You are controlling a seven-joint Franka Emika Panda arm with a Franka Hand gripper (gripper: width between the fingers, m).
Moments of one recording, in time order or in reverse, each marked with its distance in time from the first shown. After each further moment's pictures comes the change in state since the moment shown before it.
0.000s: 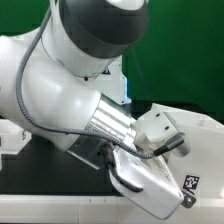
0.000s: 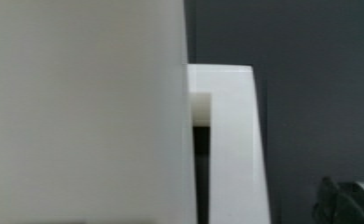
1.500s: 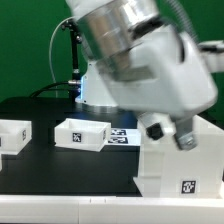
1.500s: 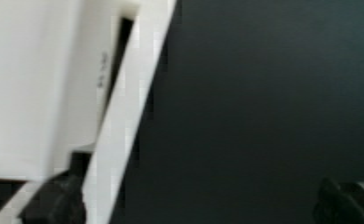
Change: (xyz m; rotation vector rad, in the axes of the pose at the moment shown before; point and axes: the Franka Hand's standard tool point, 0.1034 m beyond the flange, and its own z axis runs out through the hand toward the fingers) arm -0.071 -0.042 -0.065 0.081 0.594 -0.326
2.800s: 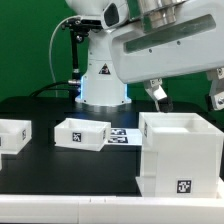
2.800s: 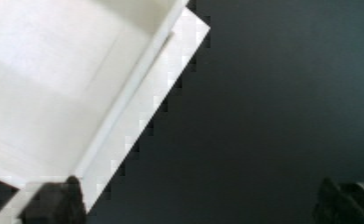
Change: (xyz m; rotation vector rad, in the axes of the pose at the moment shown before) arm -0.026 0.017 -0.021 -0.050 0.081 -0.349
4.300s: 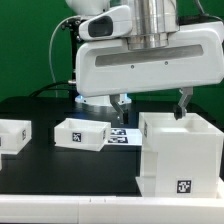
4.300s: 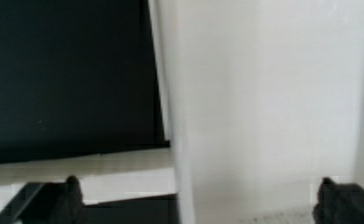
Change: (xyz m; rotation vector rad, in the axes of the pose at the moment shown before) arm -0.008 0.077 0.014 -0.193 -0.008 -0.896
